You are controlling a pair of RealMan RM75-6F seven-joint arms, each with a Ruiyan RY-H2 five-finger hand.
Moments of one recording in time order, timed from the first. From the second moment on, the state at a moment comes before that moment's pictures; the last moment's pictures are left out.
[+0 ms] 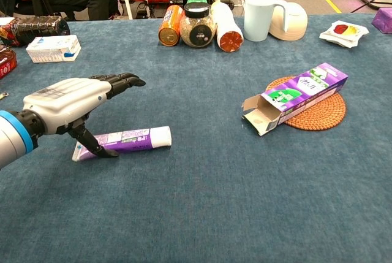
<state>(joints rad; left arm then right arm) -0.56 -1.66 -0.06 -1.50 1.29 1.09 0.42 0.06 -0.97 0.00 -1.75 -1.65 1.50 0.06</state>
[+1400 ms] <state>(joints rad) -0.67 -1.58 -0.07 -1.55 1.20 0.95 0.59 0.06 -0.97 0.00 -1.75 -1.65 1.50 0.06</state>
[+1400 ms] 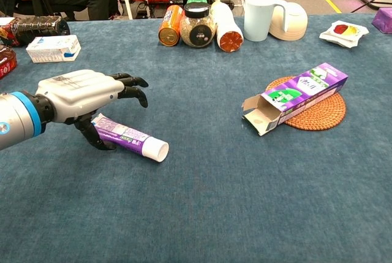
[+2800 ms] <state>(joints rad) -0.65 -1.58 -0.06 -1.51 1.26 1.09 0.59 0.07 -0.97 -0.01 -1.75 -1.65 1.49 0.06</state>
